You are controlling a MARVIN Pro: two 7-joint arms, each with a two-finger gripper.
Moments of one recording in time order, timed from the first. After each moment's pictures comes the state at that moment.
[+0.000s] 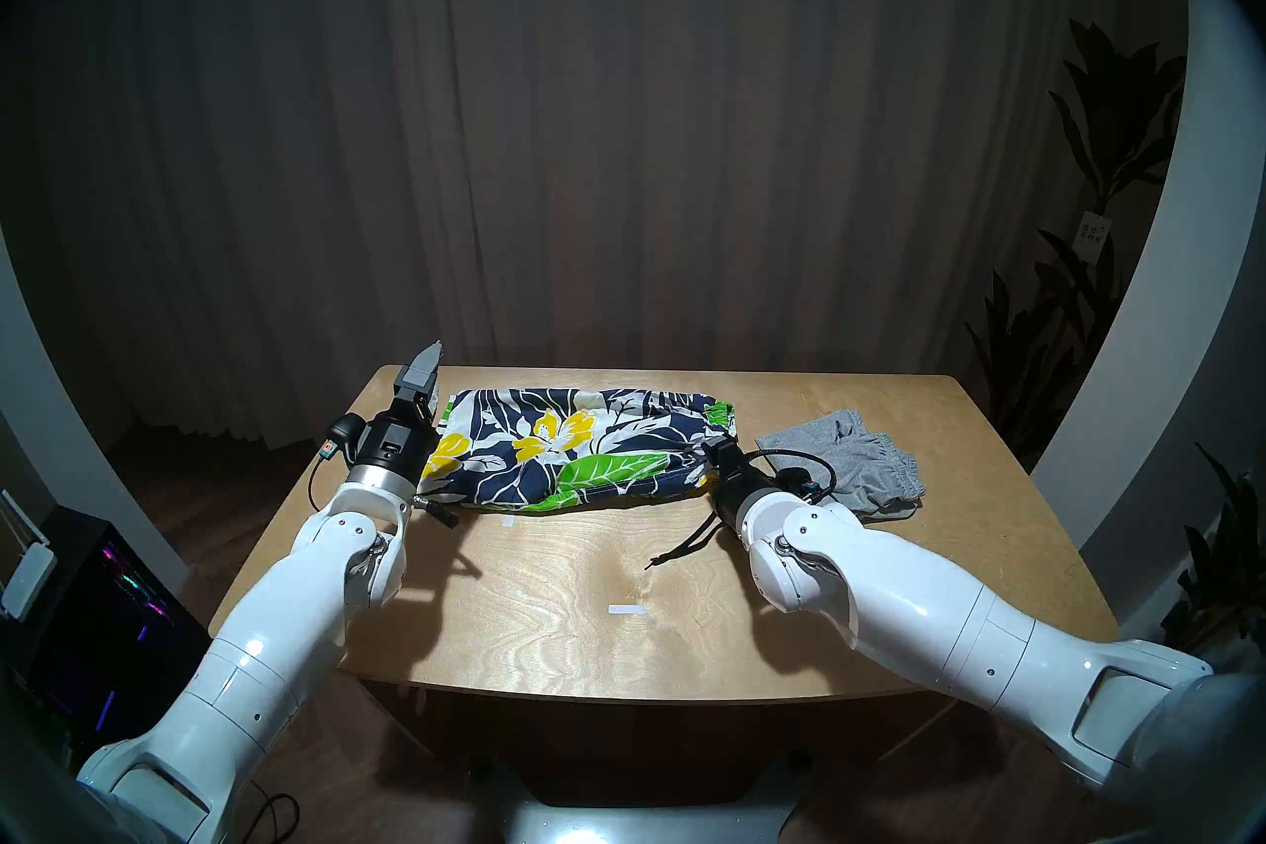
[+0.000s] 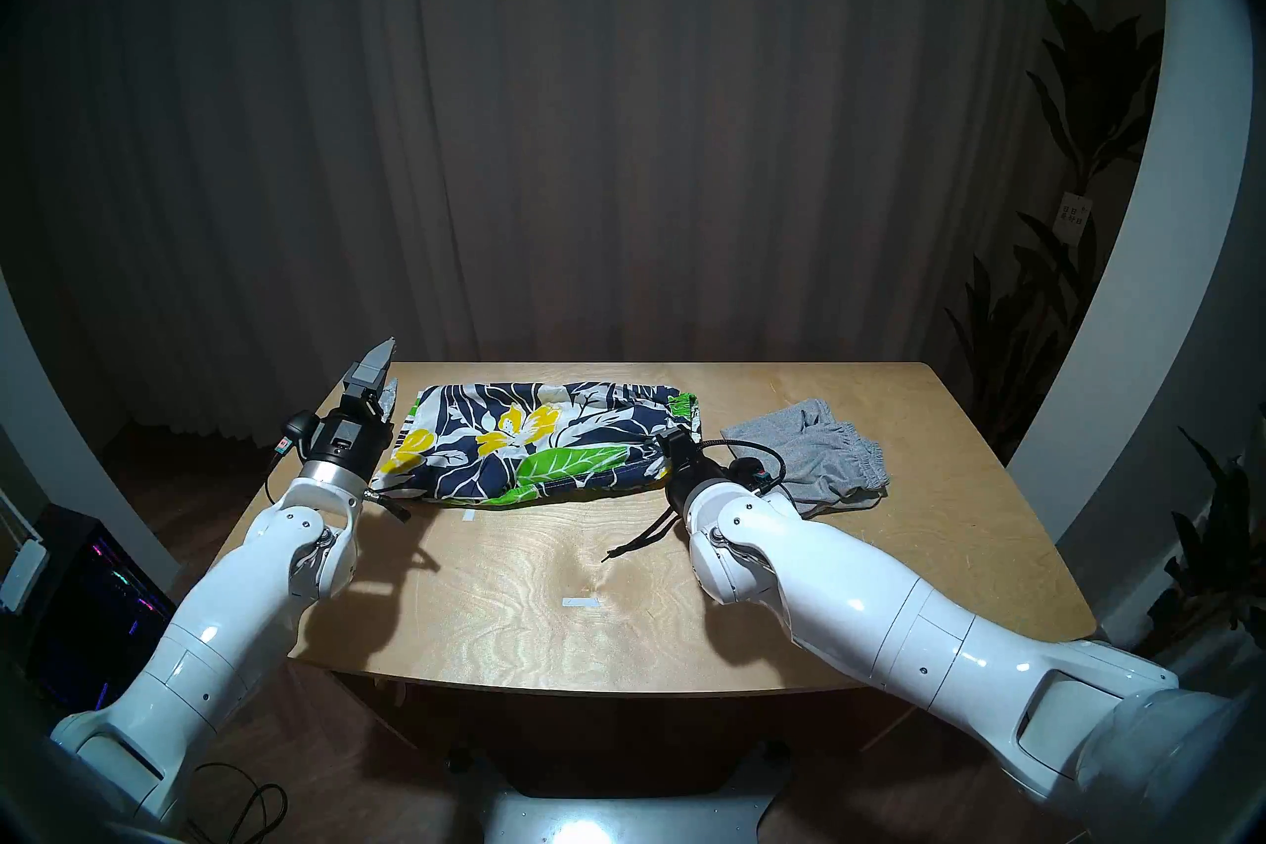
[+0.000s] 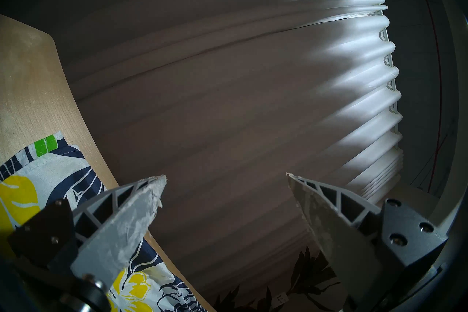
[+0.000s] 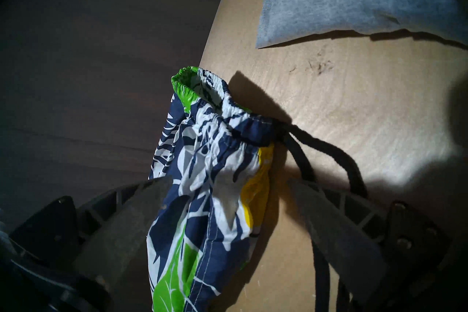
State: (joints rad) left arm 1.47 -1.00 -1.28 -1.42 -1.83 -0.18 -0.40; right arm -1.12 -1.01 0.62 -1.51 2.08 -0.44 -0.38
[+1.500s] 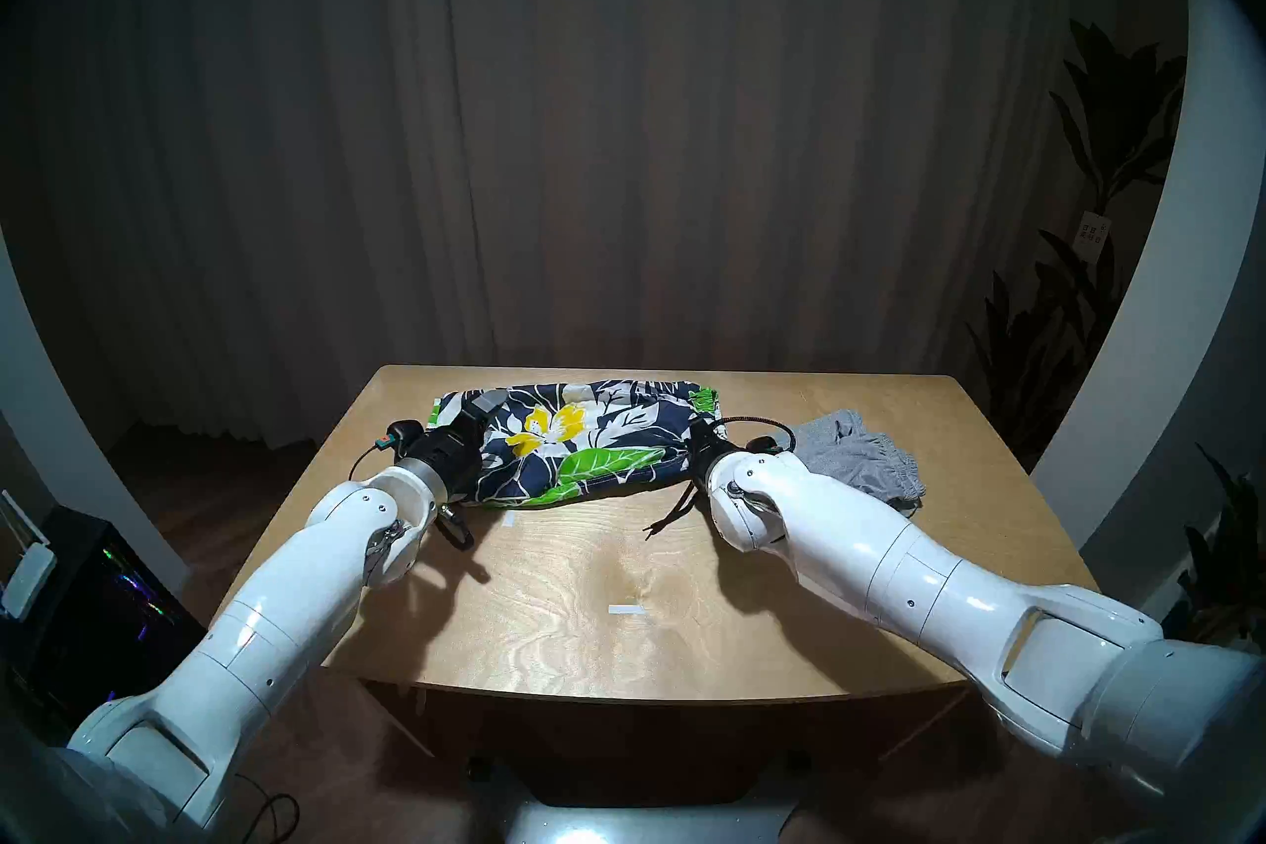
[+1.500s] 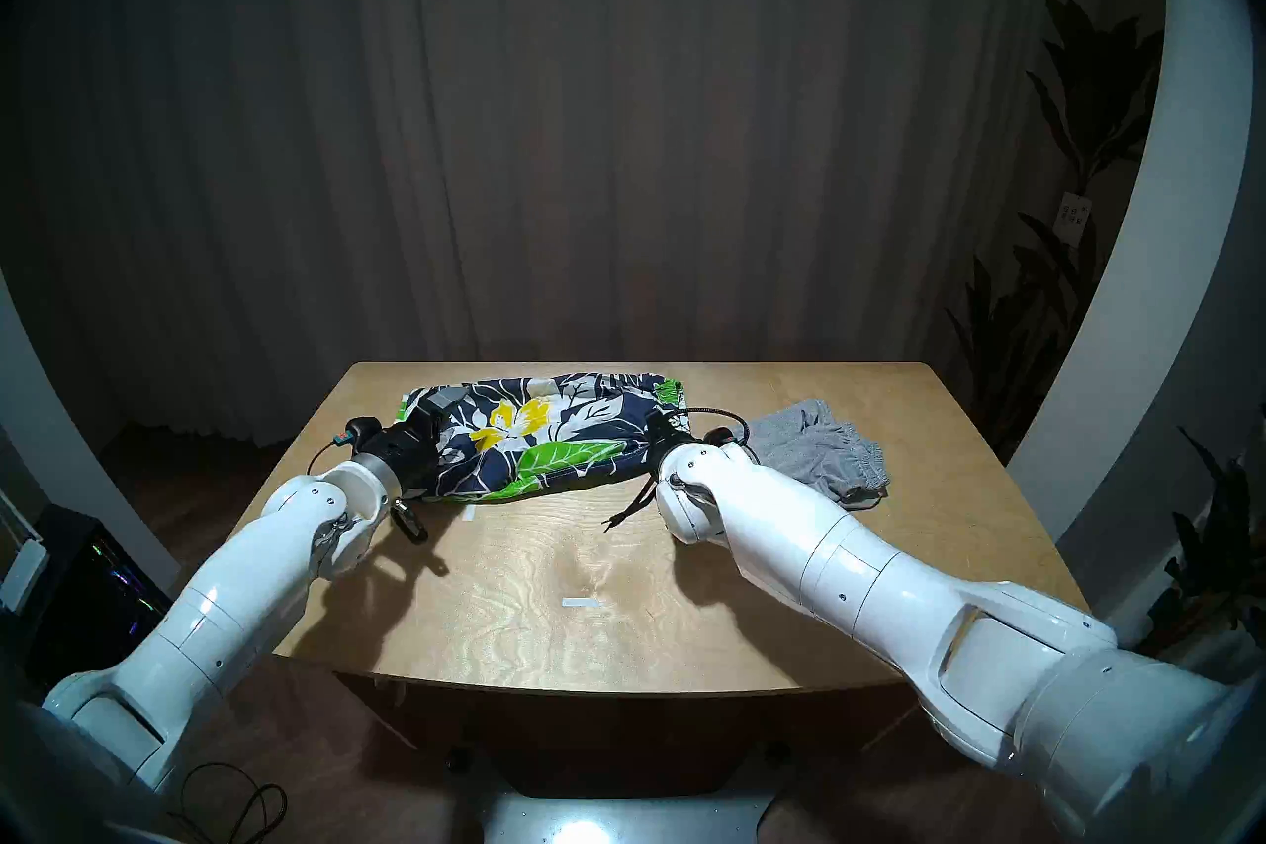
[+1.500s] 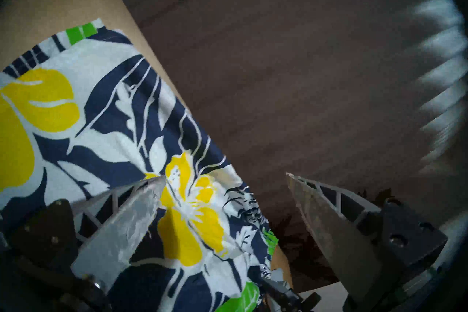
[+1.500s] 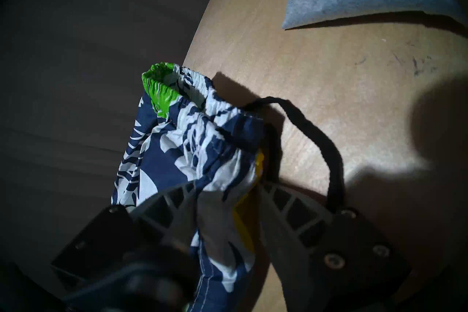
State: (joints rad) left arm 1.30 -0.99 -1.14 -1.31 -1.76 0.12 -0.02; right arm -0.93 -1.18 0.56 -1.19 2.08 -0.34 -0.46
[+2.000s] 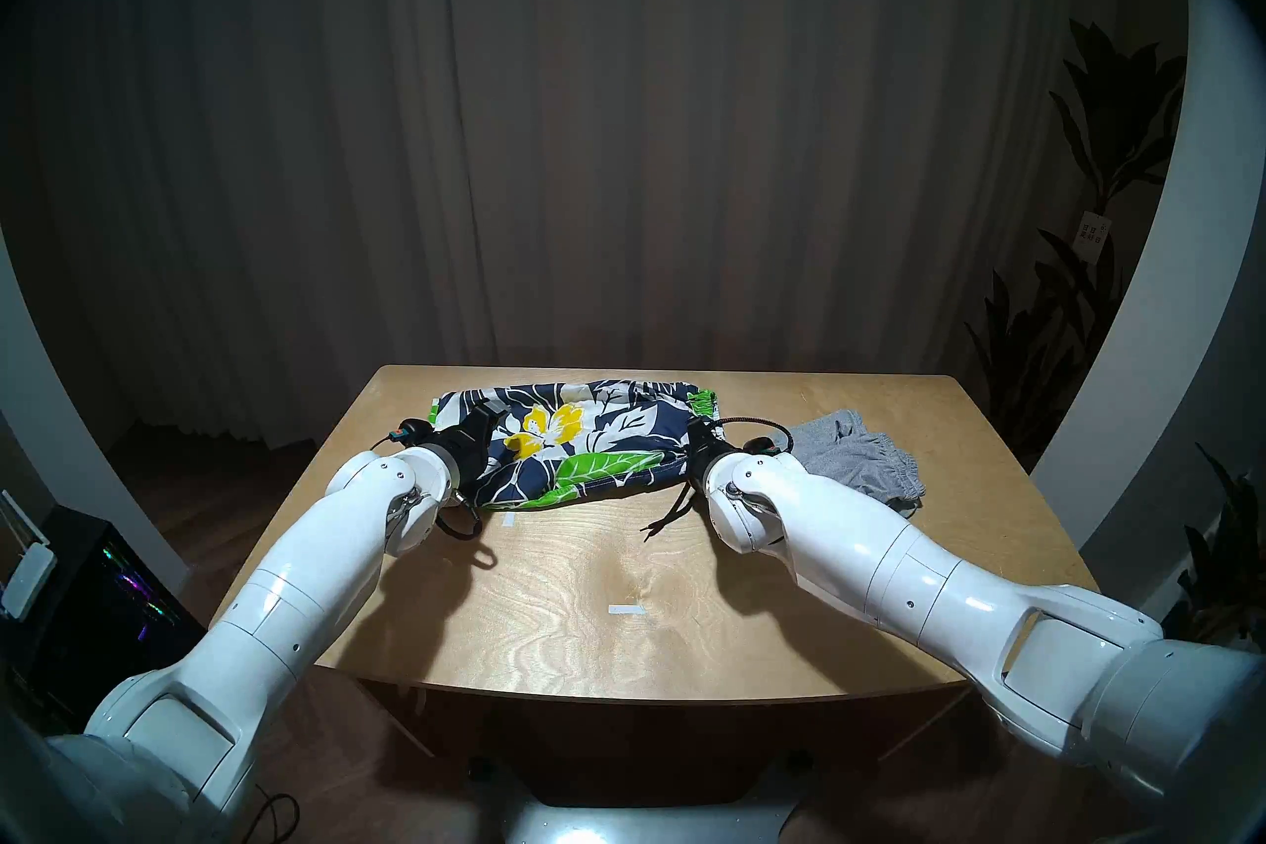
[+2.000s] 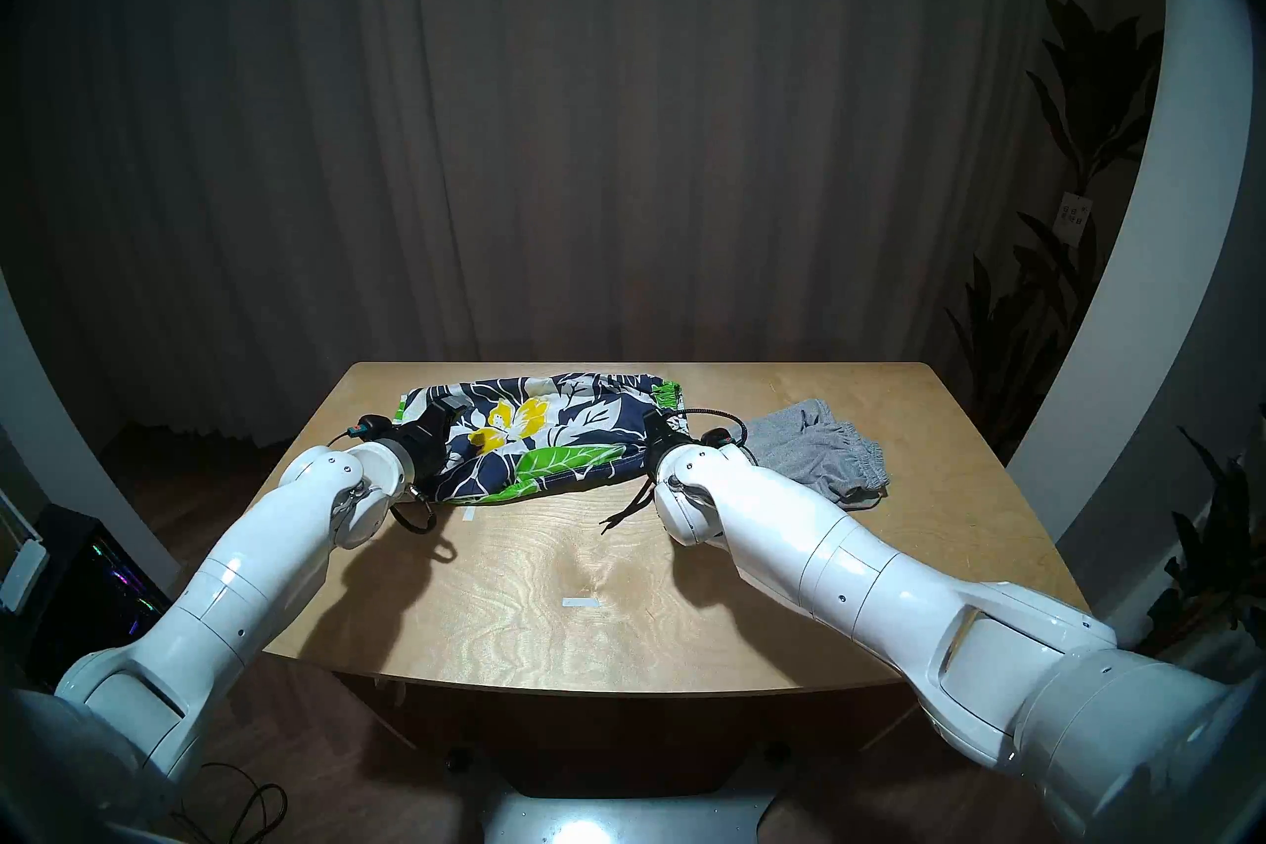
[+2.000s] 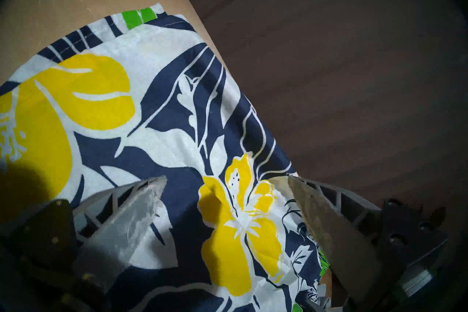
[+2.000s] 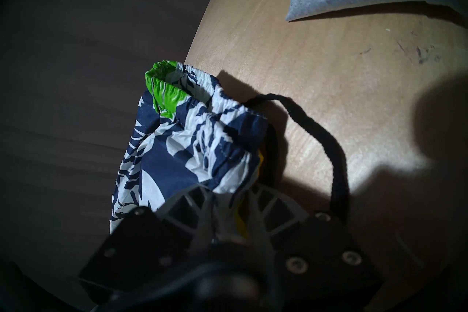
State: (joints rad) left arm 1.21 -1.04 -1.13 -1.26 -1.76 0.16 0.27; right arm -0.94 -1.18 0.55 -1.19 2.09 -0.34 -0.44
